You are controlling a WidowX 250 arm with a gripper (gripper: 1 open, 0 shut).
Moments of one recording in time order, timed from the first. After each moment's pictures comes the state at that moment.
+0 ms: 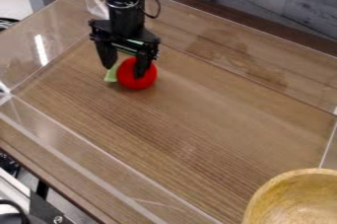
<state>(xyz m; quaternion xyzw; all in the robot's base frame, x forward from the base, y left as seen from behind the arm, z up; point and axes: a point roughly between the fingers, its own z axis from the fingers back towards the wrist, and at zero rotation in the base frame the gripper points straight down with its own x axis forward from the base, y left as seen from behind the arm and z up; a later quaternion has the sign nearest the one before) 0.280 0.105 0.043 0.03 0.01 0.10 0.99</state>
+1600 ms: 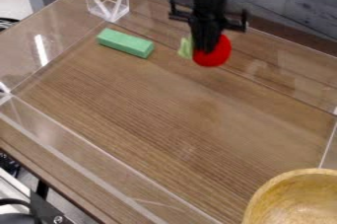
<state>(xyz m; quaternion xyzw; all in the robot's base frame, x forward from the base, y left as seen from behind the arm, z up) 0.339 0.004 0.076 -0.02 -0.03 0.08 1.00</state>
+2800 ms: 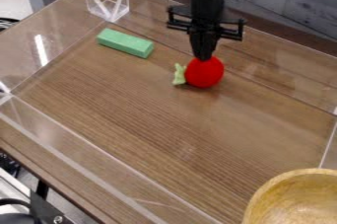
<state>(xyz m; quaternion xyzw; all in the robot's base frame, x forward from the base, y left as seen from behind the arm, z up) 0.339 0.013 0.070 -0.03 -0.03 0.08 1.00</state>
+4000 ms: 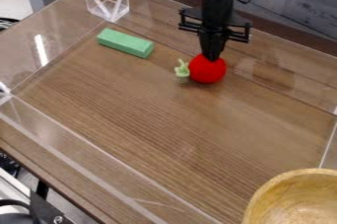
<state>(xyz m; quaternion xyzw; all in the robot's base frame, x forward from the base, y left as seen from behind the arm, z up) 0.366 0.008 0.052 -0.03 -0.03 0.06 1.00</state>
